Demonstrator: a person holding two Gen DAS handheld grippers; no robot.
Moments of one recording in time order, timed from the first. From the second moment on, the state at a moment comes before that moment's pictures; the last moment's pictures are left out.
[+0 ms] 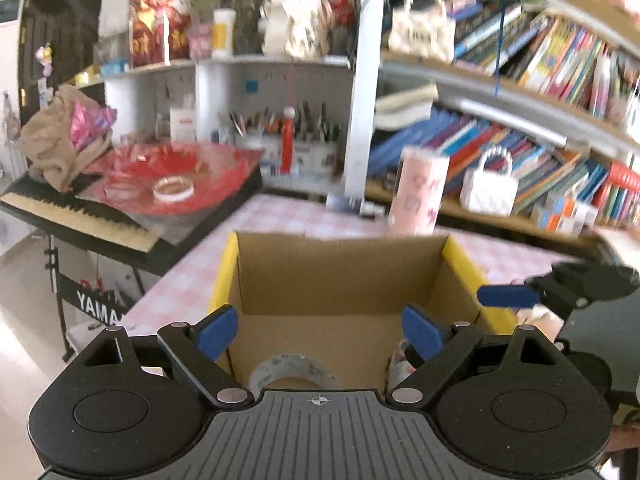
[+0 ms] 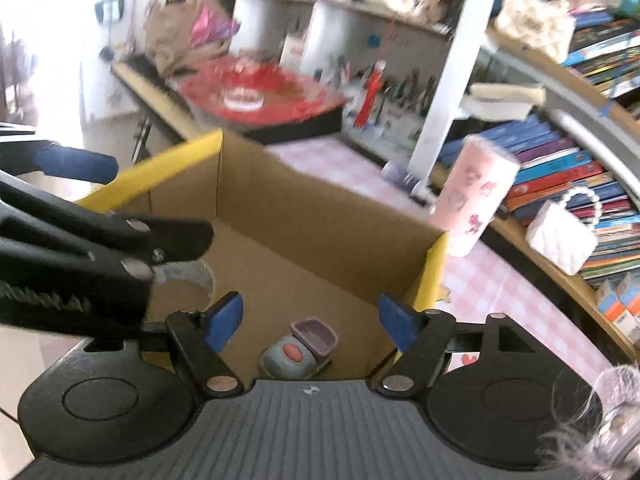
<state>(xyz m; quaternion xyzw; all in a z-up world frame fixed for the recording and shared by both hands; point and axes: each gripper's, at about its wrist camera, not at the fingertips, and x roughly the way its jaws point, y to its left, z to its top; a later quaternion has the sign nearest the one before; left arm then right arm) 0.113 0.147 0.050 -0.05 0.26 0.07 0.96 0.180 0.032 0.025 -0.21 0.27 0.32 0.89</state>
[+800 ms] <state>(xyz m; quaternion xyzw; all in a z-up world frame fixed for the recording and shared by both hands) -0.027 0.146 0.032 -0.05 0.28 0.05 0.96 0.021 -0.034 0.021 -0.10 0.29 0.17 0.94</state>
